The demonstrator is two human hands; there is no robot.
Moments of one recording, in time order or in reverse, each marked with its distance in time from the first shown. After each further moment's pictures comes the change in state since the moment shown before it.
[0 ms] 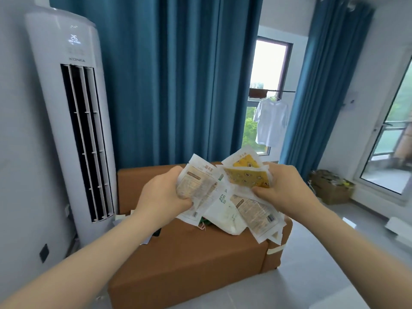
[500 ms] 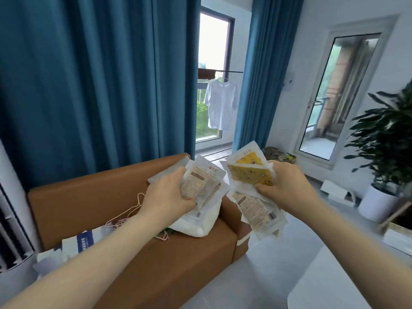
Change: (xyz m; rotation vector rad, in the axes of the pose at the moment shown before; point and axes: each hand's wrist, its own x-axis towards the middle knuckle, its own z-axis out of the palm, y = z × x) left_hand 0.204 -0.013 0.138 -0.161 -0.242 0.221; right_hand 0.134 0.107 0.037 -0.160 0.084 0.335
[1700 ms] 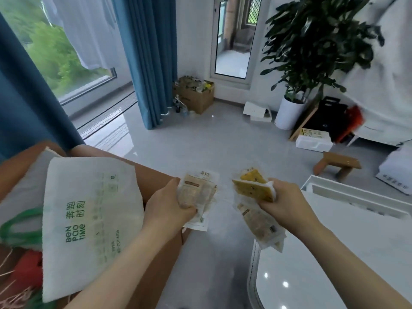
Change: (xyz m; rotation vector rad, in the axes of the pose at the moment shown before) left_hand 0.384 0.024 0.412 -0.196 -0.563 0.025; right_hand 0.228 0.385 0.125 0.023 0.021 0.649
